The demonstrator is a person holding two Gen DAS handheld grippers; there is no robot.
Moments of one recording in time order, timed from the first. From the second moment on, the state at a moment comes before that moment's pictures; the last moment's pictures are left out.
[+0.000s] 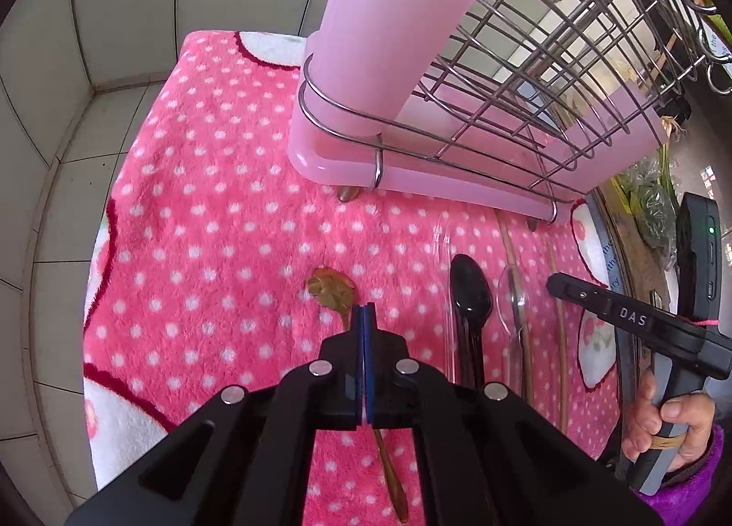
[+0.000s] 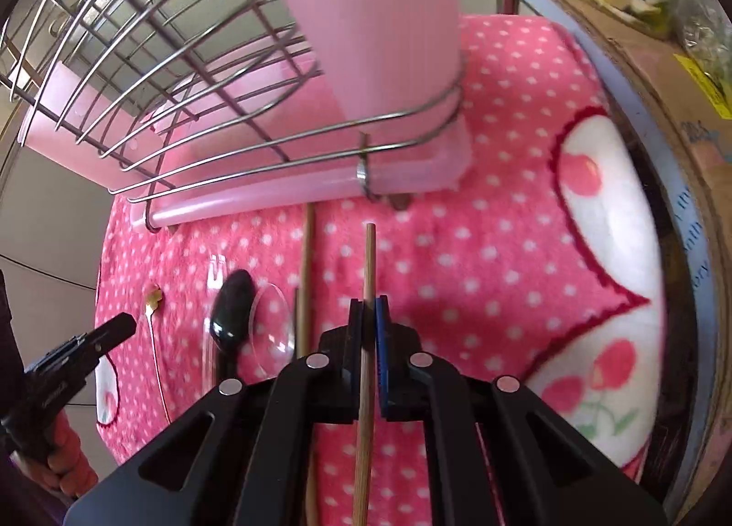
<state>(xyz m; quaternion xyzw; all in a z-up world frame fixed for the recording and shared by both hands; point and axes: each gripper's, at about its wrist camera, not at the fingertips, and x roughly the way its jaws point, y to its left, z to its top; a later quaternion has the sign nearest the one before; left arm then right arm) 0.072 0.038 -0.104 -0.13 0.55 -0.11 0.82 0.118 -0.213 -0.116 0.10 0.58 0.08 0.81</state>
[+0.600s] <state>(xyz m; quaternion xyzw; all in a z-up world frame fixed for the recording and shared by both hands) 0.106 0.019 -0.125 -0.11 0.60 -0.05 0.79 0.117 -0.262 -0.126 0.13 0.59 0.08 0.80</state>
